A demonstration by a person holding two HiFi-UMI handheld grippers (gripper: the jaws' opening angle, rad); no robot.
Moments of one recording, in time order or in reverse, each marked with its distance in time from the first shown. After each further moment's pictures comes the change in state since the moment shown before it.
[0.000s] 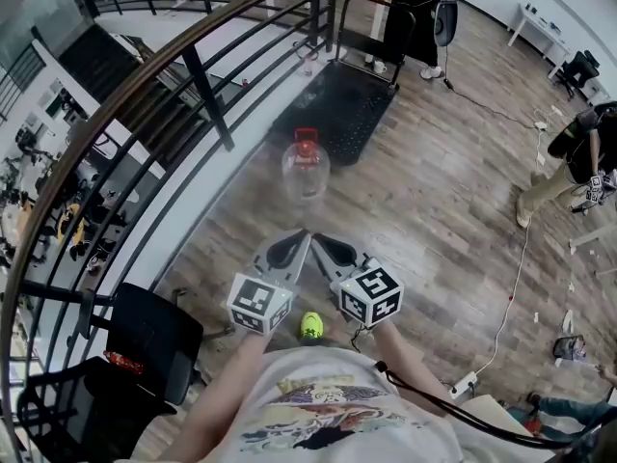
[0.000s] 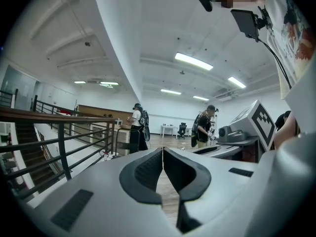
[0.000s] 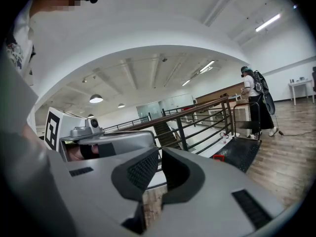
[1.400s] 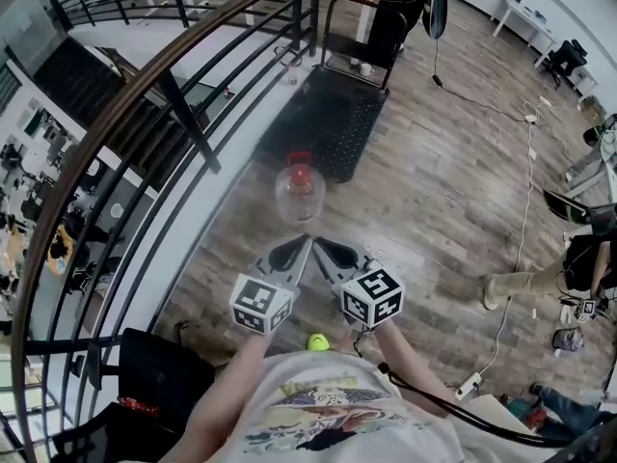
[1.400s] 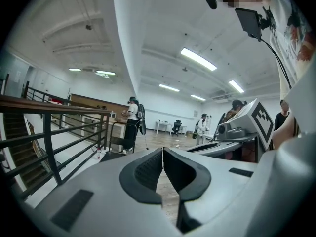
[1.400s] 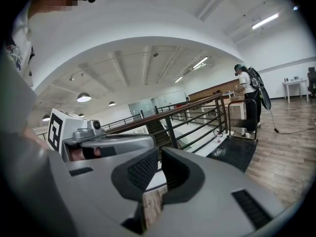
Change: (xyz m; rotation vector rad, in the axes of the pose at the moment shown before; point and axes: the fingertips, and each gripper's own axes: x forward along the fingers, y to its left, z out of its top) left arm 0.103 0.133 0.018 -0.054 0.056 -0.103; right arm 0.128 -0.091 0.056 0.030 0.041 -0.082
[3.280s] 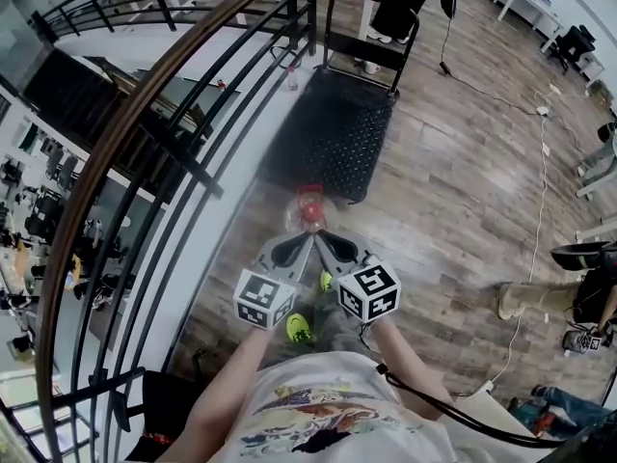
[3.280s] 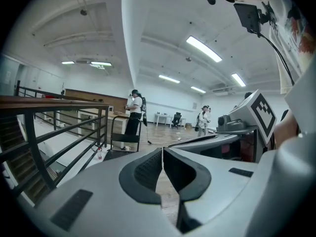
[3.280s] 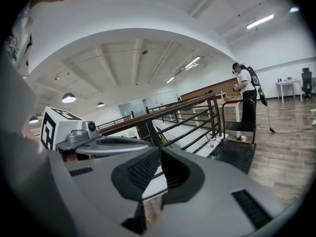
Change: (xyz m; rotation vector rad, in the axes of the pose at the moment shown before) left arm 0.155 0.182 0.015 0.019 0.102 -0.042; right arm 0.179 -0.152 0.068 0.032 -0.013 -0.093
